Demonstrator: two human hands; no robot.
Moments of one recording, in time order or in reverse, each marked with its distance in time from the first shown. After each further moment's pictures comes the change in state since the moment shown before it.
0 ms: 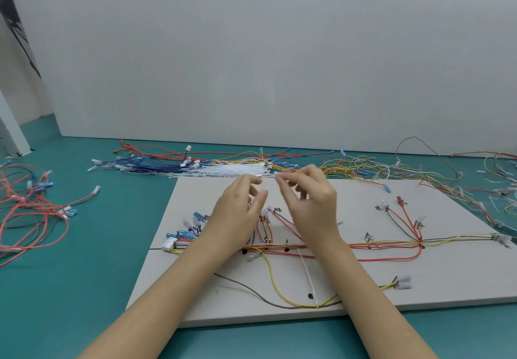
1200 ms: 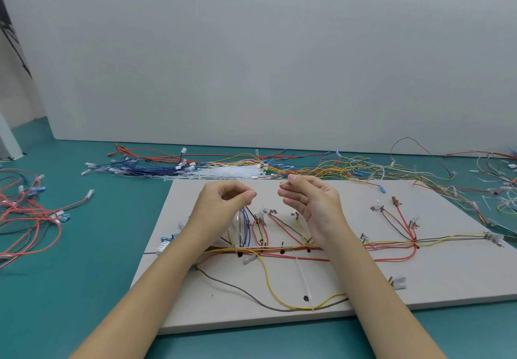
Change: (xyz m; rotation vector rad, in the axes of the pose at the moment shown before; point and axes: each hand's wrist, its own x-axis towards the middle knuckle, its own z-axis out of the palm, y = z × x) left_hand 0.006 -0.005 -0.021 -0.437 0.021 -0.152; right_hand 0.013 0.004 -0.015 0.870 -0.084 1.063
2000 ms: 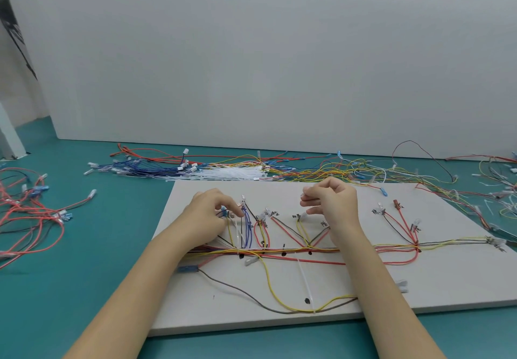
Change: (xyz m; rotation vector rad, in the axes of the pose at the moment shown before) left_hand 0.000 -0.007 -0.029 0.575 -0.234 -0.099; right_hand 0.014 -0.005 -0.026 -0.381 0.183 -0.109
